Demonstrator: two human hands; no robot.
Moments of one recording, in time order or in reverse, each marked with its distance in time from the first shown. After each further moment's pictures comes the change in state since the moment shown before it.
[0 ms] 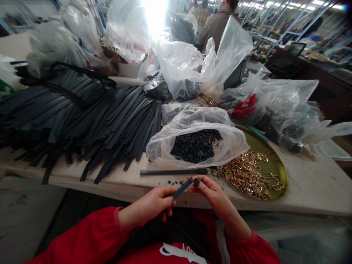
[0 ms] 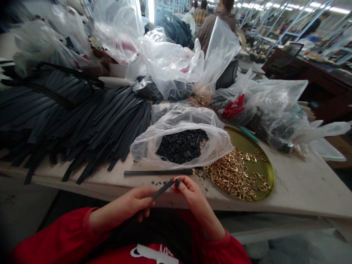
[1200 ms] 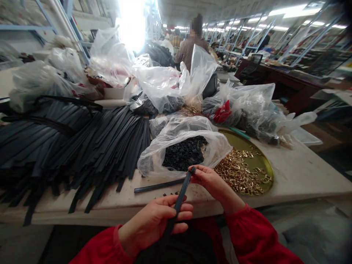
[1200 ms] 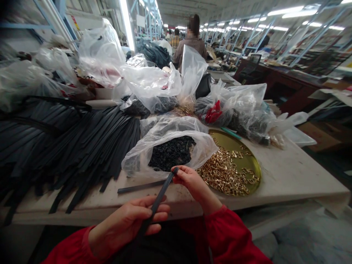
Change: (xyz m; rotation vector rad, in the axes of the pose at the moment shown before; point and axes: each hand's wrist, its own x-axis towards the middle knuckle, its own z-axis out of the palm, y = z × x) left_hand -0.005 0.028 0.013 -0.695 -0.138 -0.156; right_hand 0.036 -0.030 -0.020 0.284 -0.006 -0.026
